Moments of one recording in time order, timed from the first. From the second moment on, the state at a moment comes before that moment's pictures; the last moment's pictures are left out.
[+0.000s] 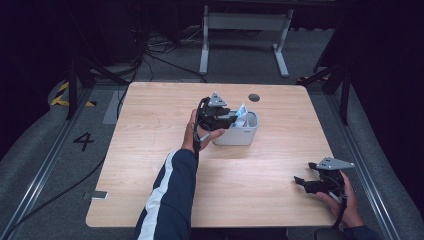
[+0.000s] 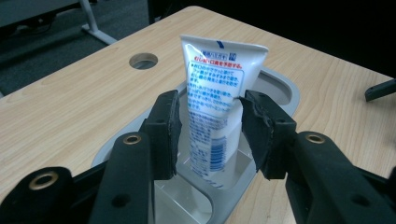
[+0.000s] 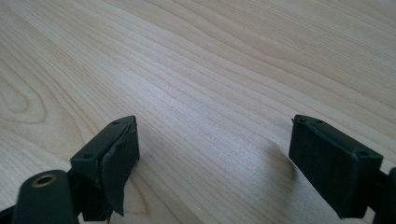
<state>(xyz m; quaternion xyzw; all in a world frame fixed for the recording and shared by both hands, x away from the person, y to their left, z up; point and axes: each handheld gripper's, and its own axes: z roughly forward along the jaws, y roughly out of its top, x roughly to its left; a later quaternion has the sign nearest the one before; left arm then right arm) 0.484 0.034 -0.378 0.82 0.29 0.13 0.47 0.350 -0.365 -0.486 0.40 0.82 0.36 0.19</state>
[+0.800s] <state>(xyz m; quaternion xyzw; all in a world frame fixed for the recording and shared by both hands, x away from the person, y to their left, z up) 0.478 0.042 -0.367 0.82 0.29 0.15 0.47 0.350 -0.365 -0.486 0.40 0.82 0.36 0.19</state>
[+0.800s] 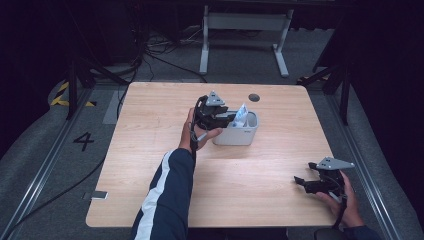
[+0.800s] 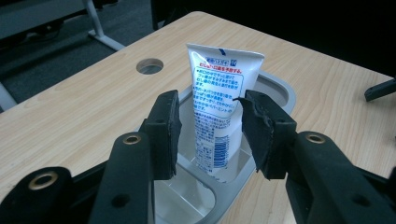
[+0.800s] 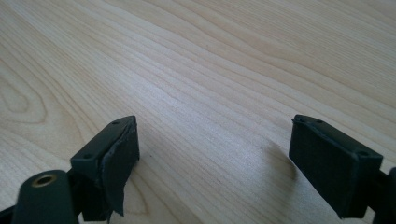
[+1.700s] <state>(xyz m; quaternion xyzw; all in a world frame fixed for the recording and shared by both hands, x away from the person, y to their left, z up) 0.447 0.073 -0.348 0.83 0.27 0.19 0.44 0.350 -0.365 -0.486 0.40 0.82 0.36 0.19</state>
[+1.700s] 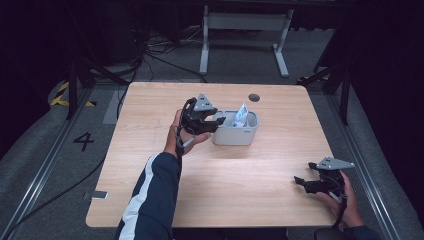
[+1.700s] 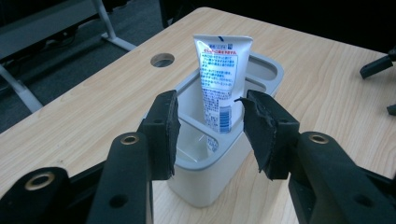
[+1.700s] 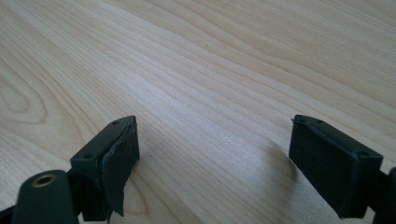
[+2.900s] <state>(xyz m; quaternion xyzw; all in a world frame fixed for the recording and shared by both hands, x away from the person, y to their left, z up) 0.385 0.127 -0.376 0.88 0.25 0.23 0.33 0.351 -0.365 -0.486 0.40 0.82 0.36 0.19</state>
